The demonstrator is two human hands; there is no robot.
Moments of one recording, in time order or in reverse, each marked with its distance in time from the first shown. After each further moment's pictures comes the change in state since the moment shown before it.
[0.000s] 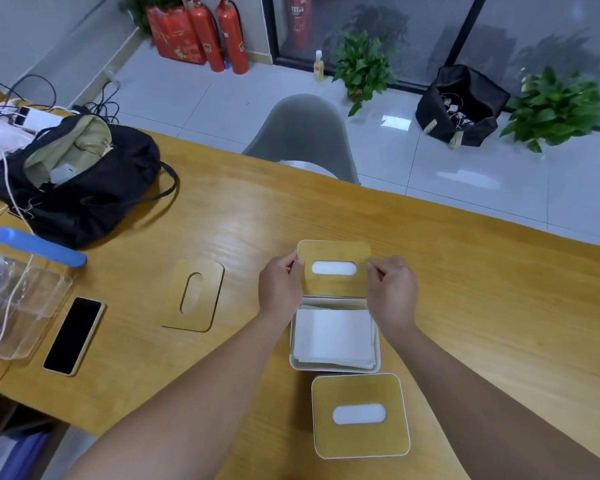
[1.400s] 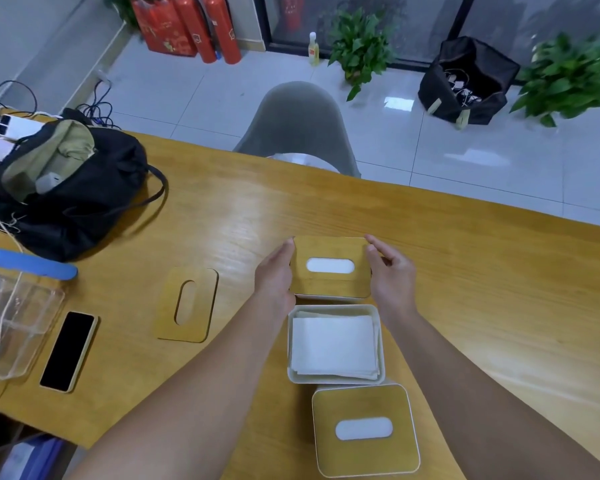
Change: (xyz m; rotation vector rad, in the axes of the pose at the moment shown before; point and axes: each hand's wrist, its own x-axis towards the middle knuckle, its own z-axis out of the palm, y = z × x) left_hand 0.033 0.027 0.011 -0.694 -0.104 -0.659; right_hand 0.032 0.010 0.025 0.723 -0.054 0.340
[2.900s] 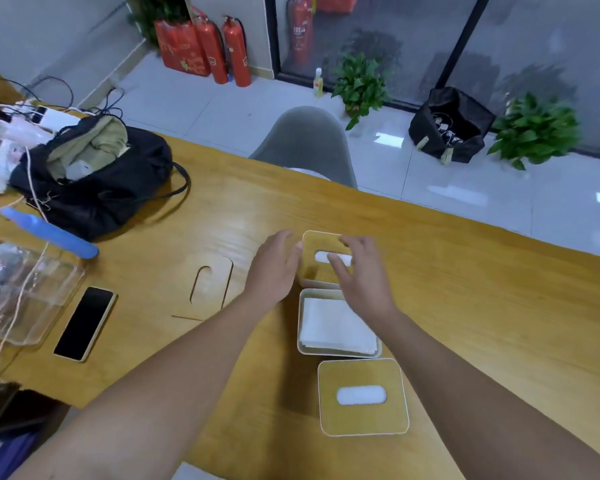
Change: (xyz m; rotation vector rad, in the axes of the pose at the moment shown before) left_hand -0.025 0.003 -0.071 0.989 -0.047 0.879; right_hand -0.074 -0.046 0.027 -0.765 -0.229 -0.477
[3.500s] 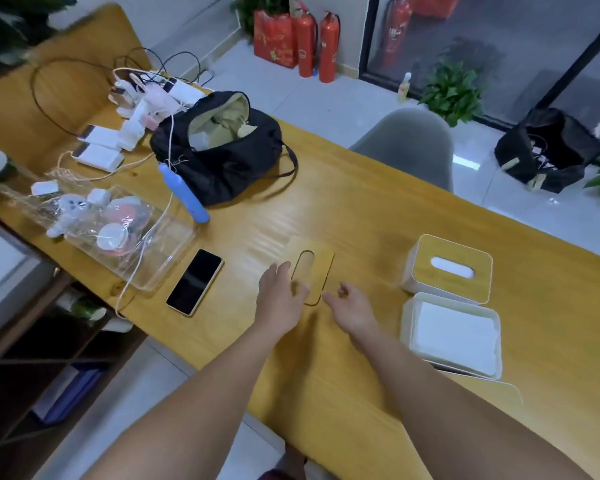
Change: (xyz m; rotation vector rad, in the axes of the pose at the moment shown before) left_hand -0.102 -0.178 -0.111 0.027 0.029 -0.337; right_hand -0.056 -0.124 0.211 0.288 -0.438 0.512
